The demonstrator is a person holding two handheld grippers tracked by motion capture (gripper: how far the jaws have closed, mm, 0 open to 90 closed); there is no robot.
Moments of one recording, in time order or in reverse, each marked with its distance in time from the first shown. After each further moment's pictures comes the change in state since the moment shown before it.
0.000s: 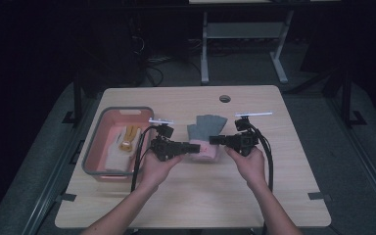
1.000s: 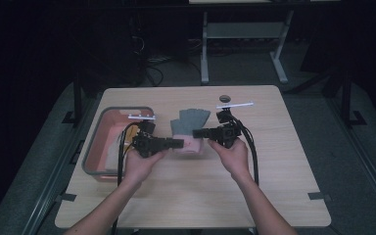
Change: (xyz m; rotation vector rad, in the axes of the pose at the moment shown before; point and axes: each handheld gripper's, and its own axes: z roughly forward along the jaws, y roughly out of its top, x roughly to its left) left arm 0.016 0.004 -0.044 -0.035 0.032 0.010; right arm 0.033 0.025 0.030 0.022 0.040 -0.057
